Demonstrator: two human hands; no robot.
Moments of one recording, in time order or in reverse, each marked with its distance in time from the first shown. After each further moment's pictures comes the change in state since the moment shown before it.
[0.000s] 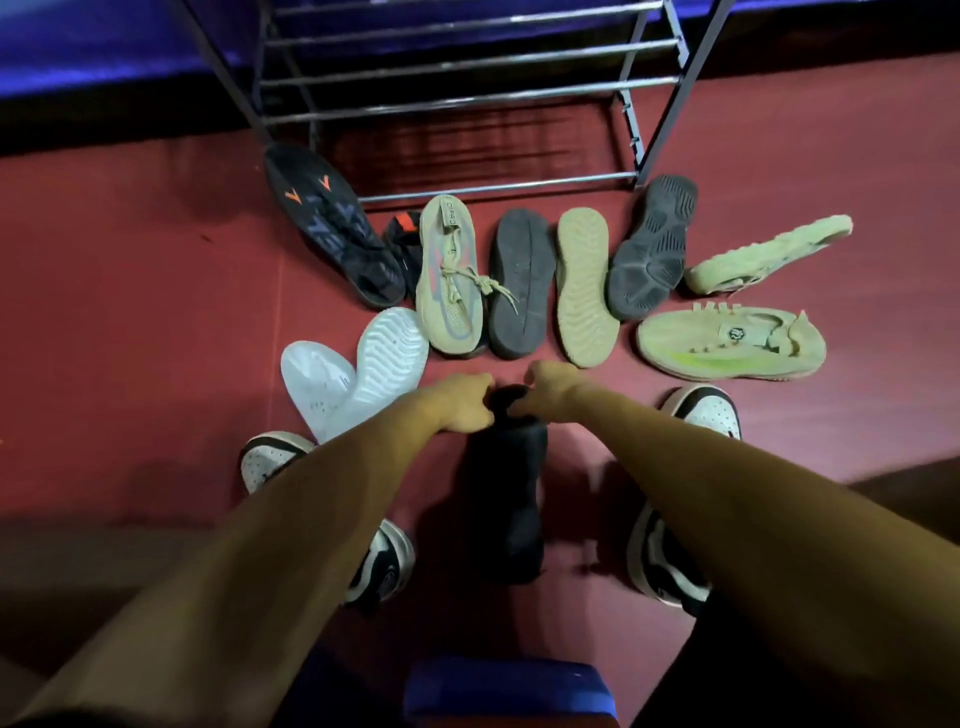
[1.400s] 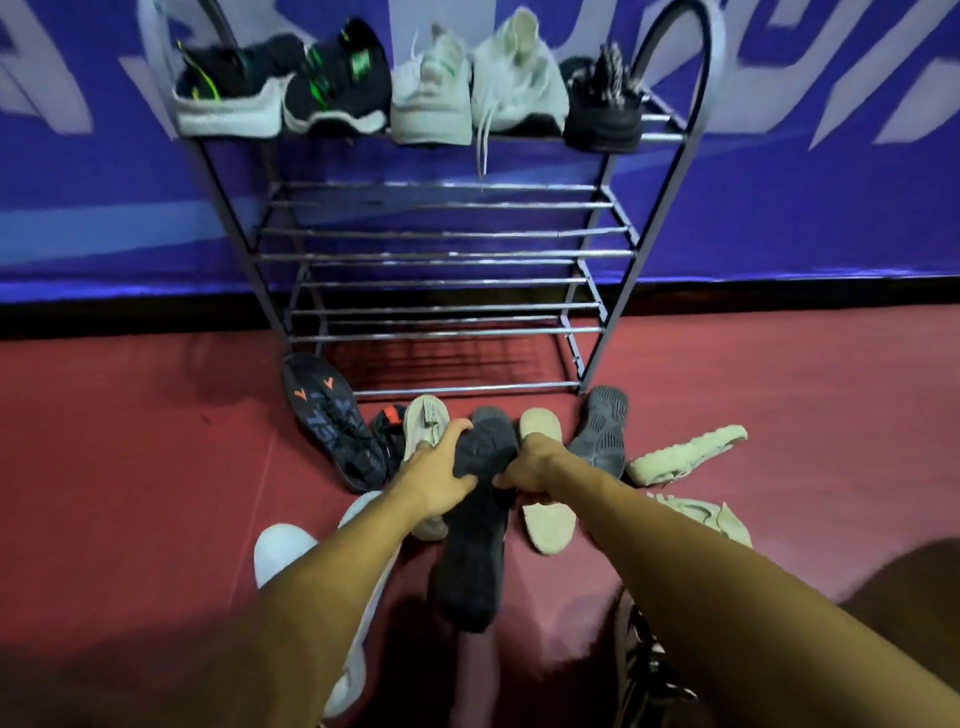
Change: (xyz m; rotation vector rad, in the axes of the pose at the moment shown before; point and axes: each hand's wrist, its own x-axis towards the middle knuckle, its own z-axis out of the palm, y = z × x) left_hand -0.030 0.022 -0.110 -0.365 0.507 0.179; right_hand -0.046 -0.055 -0.134 0.311 0.112 0.125
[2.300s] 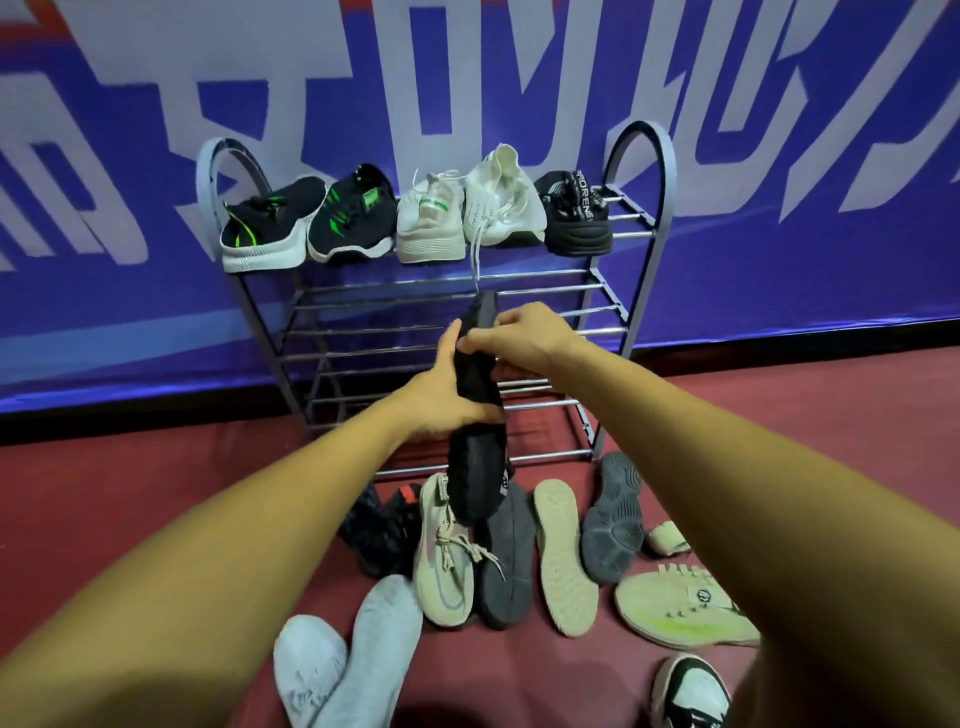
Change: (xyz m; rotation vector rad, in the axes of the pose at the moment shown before) left_hand 0.022 0.117 -0.153 -0.159 0.043 0.156; right_hand -0.062 -0.120 -0.141 0.320 0.395 -0.590
